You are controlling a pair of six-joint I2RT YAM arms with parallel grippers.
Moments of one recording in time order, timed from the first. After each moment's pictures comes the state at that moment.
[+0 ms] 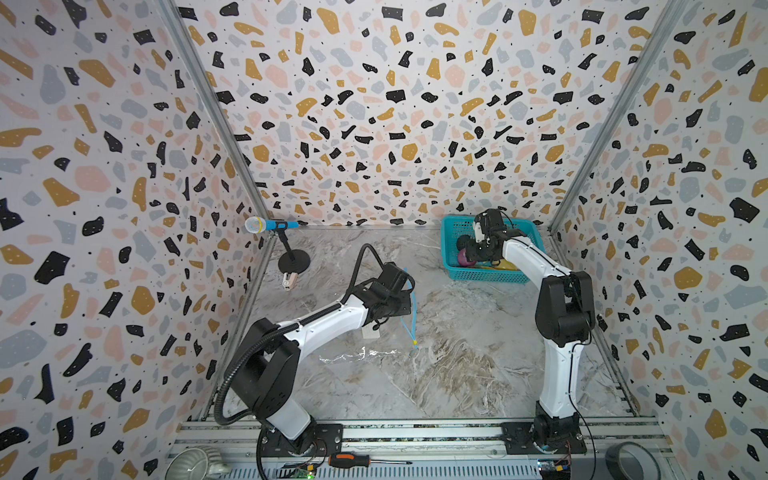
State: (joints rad) left arm -0.68 1.61 1.11 -0.42 -0.03 -0.64; right arm 0.22 2.10 1.78 -0.66 0.02 0.10
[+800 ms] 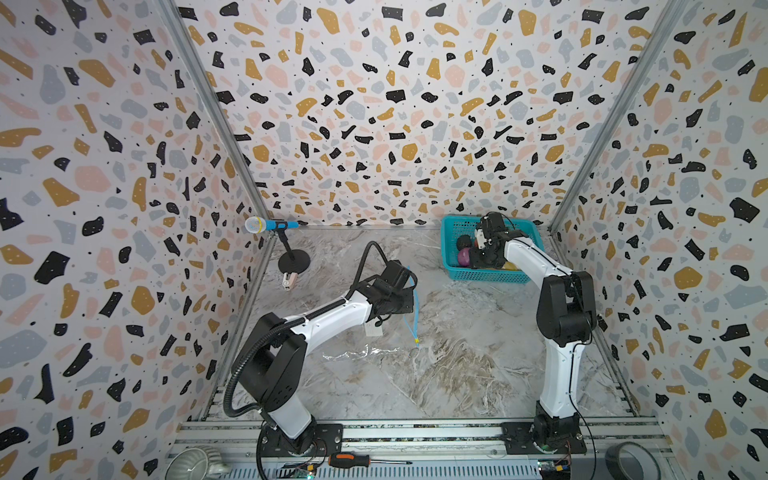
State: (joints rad) left arm -0.68 1.65 1.15 -0.43 -0.02 -0.59; right arm 0.23 2.10 1.75 -0.73 0.03 0.06
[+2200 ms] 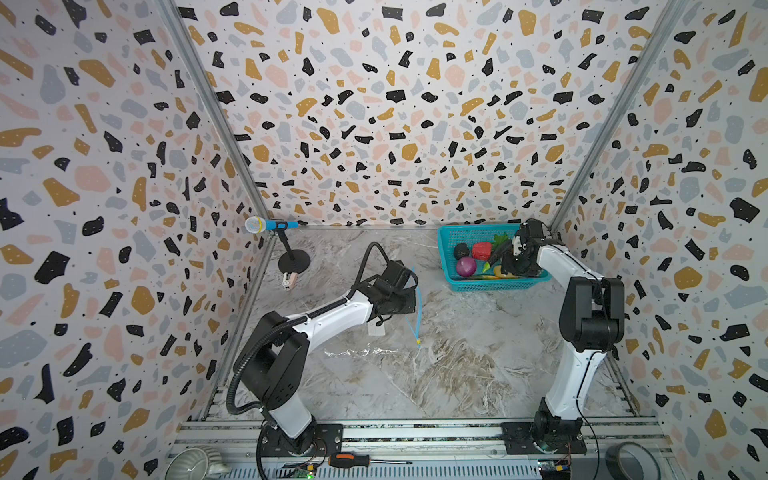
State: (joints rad) left arm -0.68 1.67 1.15 -0.40 0.05 -0.59; right arm 0.00 2.00 1.55 -0.68 -0.02 0.11
